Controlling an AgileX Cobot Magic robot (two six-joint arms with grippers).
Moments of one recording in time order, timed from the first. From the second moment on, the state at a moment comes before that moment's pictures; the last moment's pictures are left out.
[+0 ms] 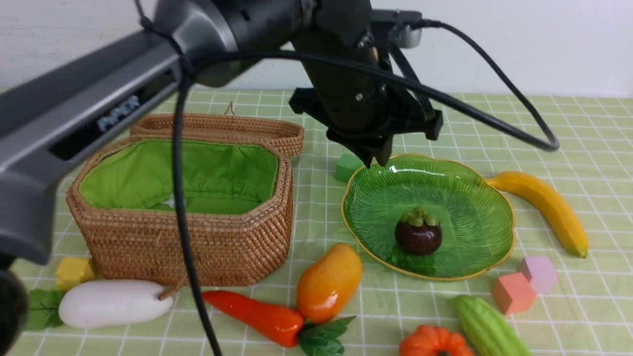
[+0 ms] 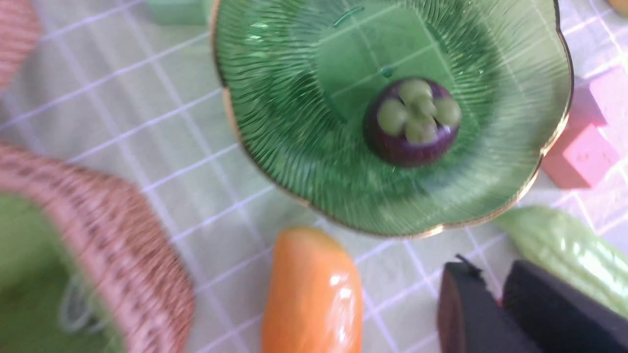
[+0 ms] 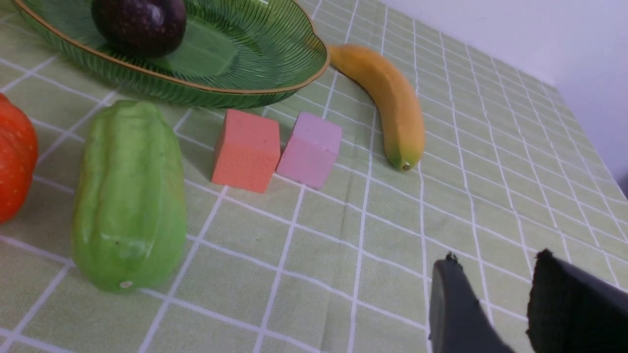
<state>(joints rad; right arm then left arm) 0.10 -0.02 0.03 -0.28 0.33 -0.12 -0.68 1.94 -2.09 -0.05 1.22 -0.23</state>
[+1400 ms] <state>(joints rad) 0.10 -0.02 0.03 -0.28 0.33 -0.13 -0.01 1.24 -0.84 -0.19 0.90 -0.46</state>
